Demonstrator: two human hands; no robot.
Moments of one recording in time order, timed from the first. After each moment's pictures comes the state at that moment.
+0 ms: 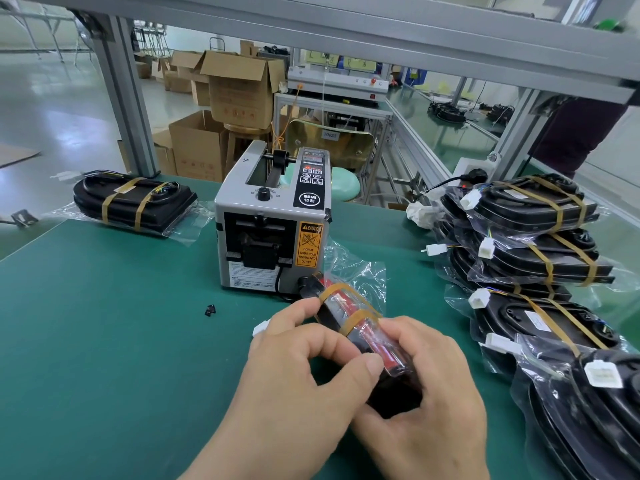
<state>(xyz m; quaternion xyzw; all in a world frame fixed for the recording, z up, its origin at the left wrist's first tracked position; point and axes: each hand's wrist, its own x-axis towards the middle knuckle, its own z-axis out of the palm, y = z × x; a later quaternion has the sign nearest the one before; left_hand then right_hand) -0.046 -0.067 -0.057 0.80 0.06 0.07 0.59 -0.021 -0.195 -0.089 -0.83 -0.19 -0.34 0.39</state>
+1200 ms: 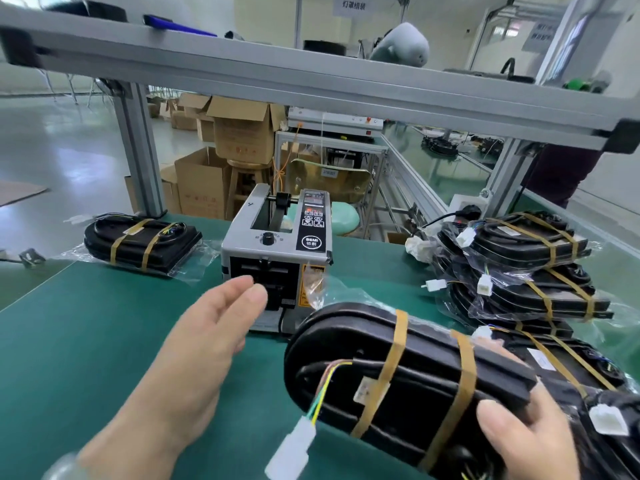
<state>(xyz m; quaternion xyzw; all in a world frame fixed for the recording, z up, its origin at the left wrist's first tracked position) -0.005 0.008 -0.052 0.65 0.09 0.12 0.74 -0.009 -0.244 -0.058 -0.65 -0.03 -0.18 0.74</state>
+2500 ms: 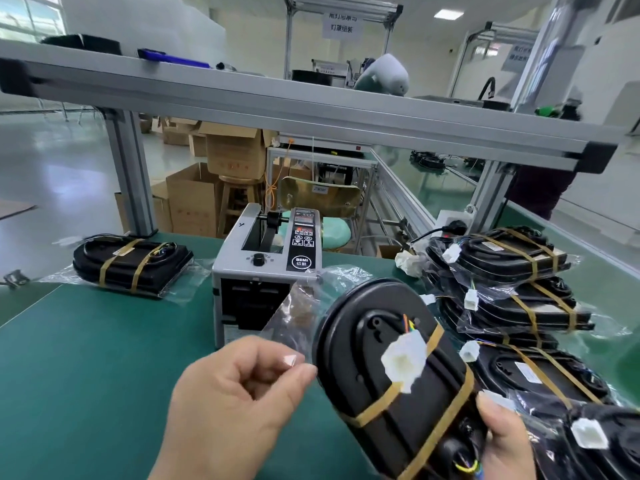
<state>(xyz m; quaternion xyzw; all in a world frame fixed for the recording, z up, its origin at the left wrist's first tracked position) -0.023 -0.029 -0.052 0.73 0.02 0.27 0.63 0.009 -0.236 -0.078 -0.20 -0.16 0.17 0.95</state>
